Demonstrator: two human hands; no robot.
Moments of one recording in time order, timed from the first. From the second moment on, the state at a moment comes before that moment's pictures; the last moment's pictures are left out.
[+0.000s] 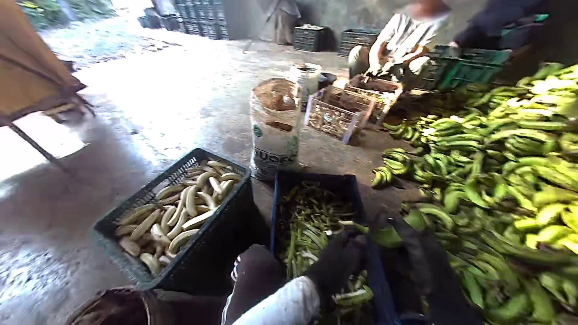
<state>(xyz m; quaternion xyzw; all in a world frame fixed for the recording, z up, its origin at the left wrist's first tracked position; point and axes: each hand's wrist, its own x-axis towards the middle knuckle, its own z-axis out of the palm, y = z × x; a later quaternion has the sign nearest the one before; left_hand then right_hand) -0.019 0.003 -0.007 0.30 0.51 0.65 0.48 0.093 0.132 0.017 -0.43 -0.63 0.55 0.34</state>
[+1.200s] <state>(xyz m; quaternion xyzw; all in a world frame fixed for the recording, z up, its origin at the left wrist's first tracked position) 0.013 -0.002 -0.021 0.47 0.58 0.56 0.36 0.095 0.180 0.008 -0.28 -0.42 0.68 0.53</state>
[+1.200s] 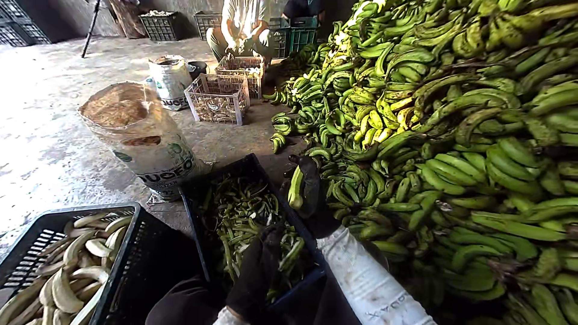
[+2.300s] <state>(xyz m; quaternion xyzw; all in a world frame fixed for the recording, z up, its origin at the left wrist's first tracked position) -0.039 0.009 0.026 0.56 0.80 0.18 0.11 0.107 0.131 0.052 -0.28 -0.52 0.80 0.09</state>
